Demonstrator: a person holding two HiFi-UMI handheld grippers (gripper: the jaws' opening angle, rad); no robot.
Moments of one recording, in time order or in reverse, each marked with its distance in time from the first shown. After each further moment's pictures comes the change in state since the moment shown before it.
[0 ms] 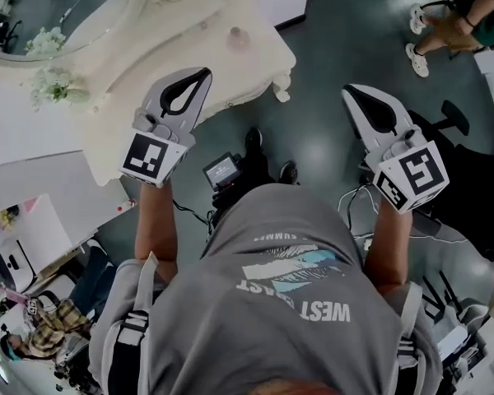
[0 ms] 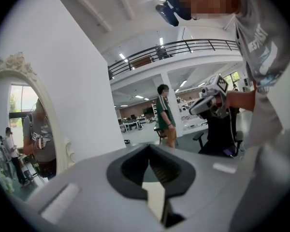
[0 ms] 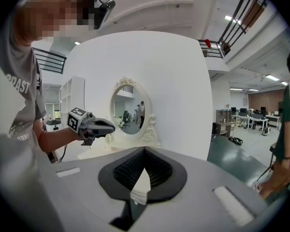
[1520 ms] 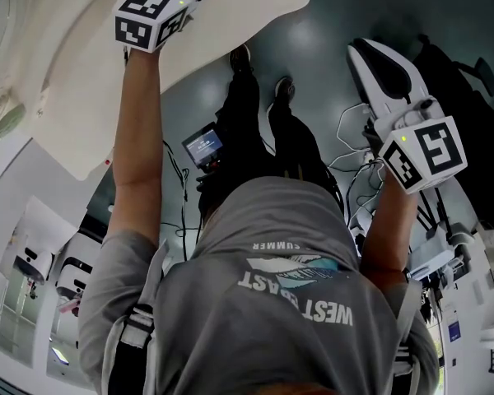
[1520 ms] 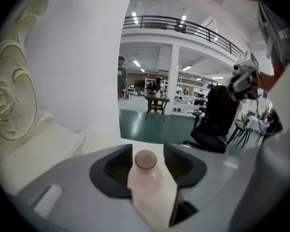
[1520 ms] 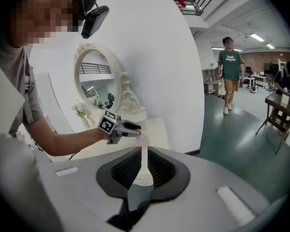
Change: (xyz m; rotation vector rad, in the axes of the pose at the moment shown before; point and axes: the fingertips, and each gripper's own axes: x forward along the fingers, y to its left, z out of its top) left arm 0.283 0.065 -0.284 -0.225 0.336 -0.272; right arm 0.144 -0.100 -0.172 0.317 0.328 -0.059
